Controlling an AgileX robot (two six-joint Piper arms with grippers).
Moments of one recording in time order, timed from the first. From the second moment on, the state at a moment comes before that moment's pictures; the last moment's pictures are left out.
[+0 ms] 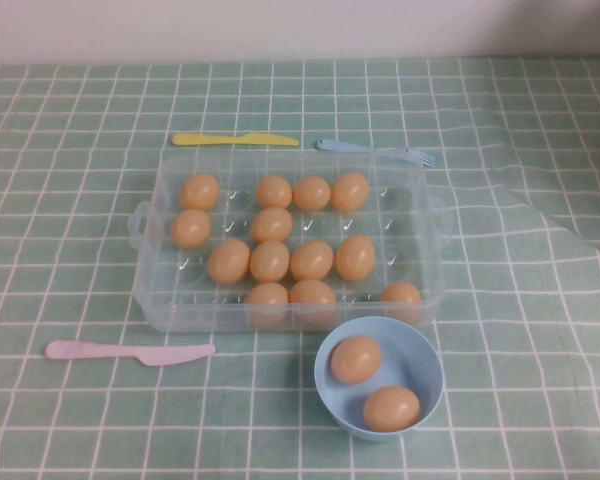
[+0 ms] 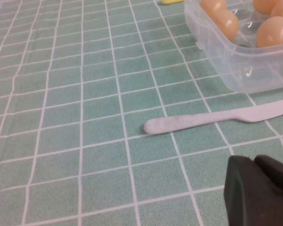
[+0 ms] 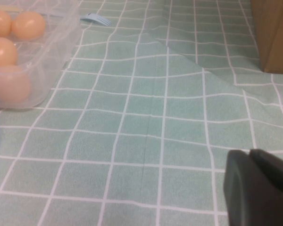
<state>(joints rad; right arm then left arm) 0.06 -0.01 0.03 0.19 0.36 -0.15 -0.13 -0.01 0.03 -0.07 0.37 0.17</state>
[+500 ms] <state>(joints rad) 0.06 -0.01 0.03 0.19 0.36 -0.15 -0.13 -0.01 0.03 -0.53 0.20 0.17</state>
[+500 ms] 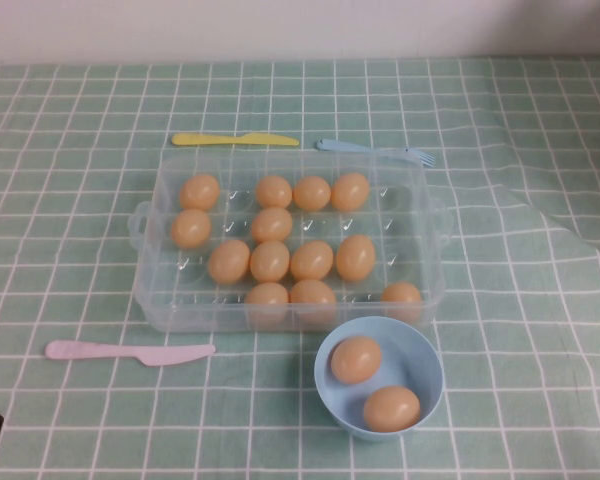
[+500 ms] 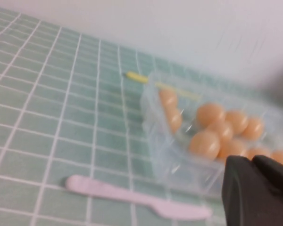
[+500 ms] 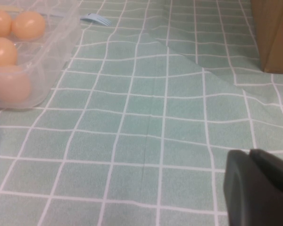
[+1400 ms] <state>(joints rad) 0.06 -0.01 0.03 0.19 0.36 -0.15 -0.13 0.78 -0.66 -0.47 0.64 0.26</state>
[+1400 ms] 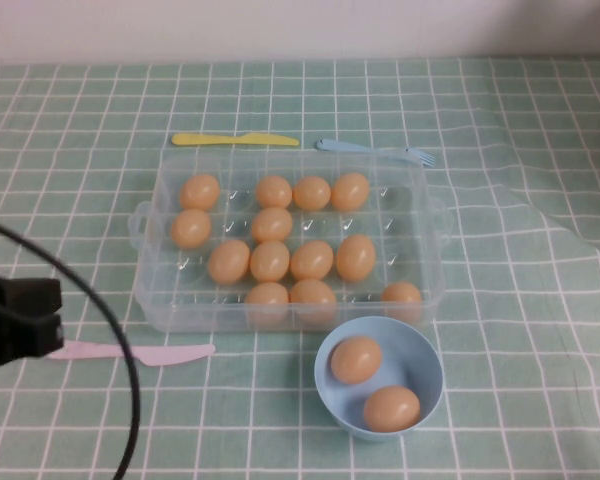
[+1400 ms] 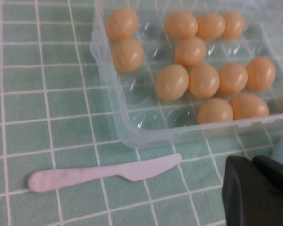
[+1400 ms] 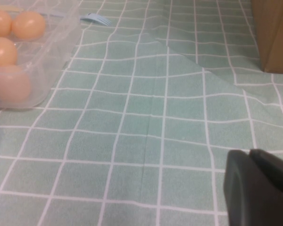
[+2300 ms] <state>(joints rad) 0.06 -0.01 0.03 0.19 0.36 -0.15 -0.43 1.90 -1.71 -0.05 1.18 0.31</state>
